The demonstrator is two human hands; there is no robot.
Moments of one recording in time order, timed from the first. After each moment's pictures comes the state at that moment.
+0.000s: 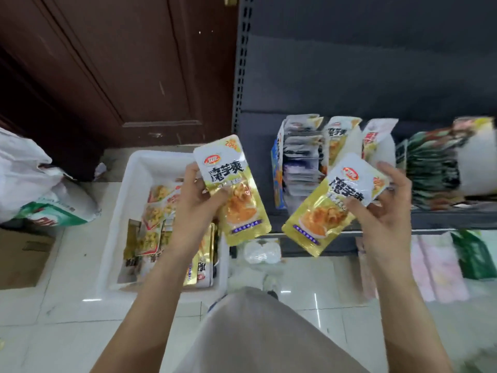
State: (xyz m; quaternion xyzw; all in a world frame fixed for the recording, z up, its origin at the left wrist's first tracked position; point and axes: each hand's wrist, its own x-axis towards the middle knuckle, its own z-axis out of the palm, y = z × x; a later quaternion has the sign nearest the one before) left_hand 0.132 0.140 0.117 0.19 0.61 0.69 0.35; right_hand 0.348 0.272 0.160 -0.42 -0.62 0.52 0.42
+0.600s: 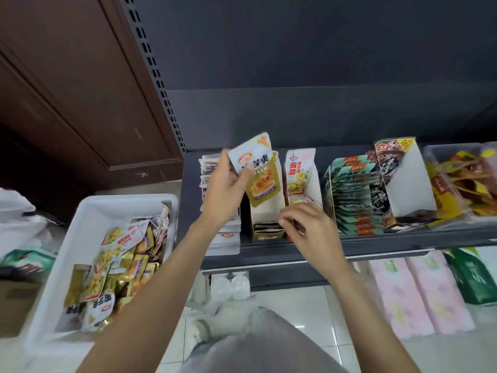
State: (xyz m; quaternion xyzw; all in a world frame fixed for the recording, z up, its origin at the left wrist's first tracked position) left_hand 0.236 0.339 0.145 0.37 0.66 0.60 0.24; right_hand 0.423 0.396 0.113 -0.28 -0.90 0.21 0.24
